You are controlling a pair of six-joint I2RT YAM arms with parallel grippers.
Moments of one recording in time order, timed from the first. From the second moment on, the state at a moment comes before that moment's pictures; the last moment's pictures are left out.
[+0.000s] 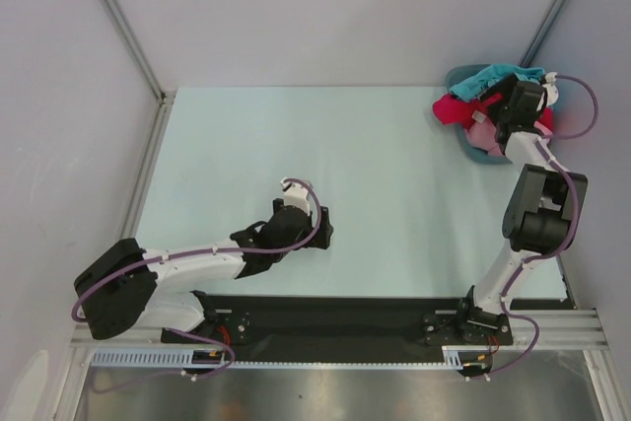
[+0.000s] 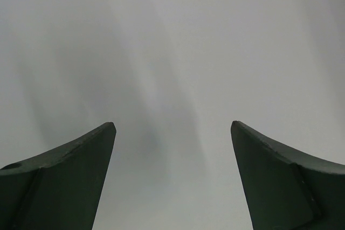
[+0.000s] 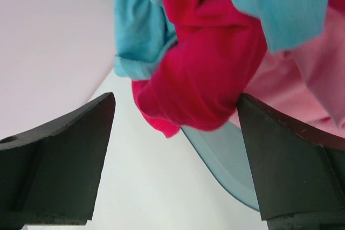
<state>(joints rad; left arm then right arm) -0.96 1.28 0.54 0.14 -0.36 -0.57 -0.25 1.86 1.37 0.12 0.02 0.72</state>
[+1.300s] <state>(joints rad) -0.96 1.27 0.54 0.15 -0.36 -0.57 -0.25 1.94 1.45 0.12 0.06 0.69</state>
